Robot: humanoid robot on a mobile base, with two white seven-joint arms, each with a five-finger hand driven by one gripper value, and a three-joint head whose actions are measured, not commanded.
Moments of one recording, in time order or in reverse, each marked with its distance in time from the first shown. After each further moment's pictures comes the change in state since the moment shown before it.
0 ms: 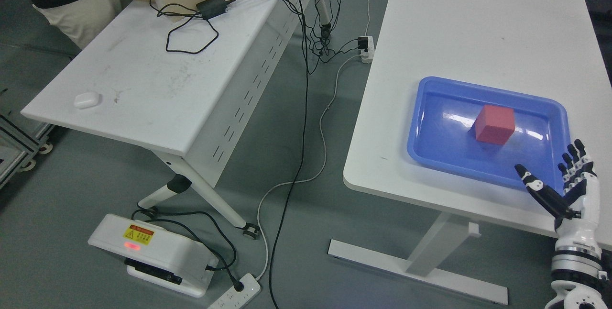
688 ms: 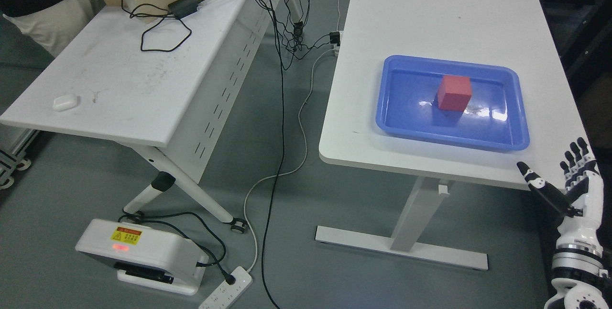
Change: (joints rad) left arm 0.000 0.000 0.000 0.000 0.000 0.000 0.000; right arm -0.008 0.004 -0.005 0.002 -0.003 0.000 -0.007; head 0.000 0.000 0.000
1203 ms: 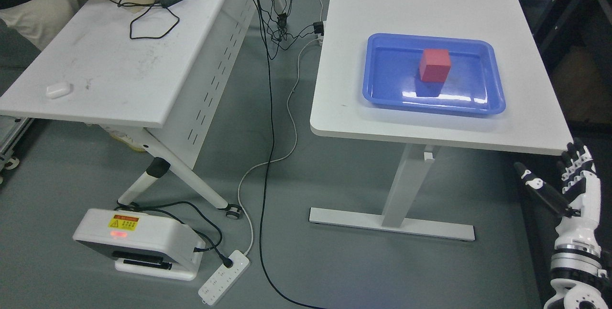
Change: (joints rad) left arm 0.000 0.000 0.000 0.000 0.000 0.000 0.000; right arm 0.001 0.001 0.000 0.002 0.000 0.000 0.008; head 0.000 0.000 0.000
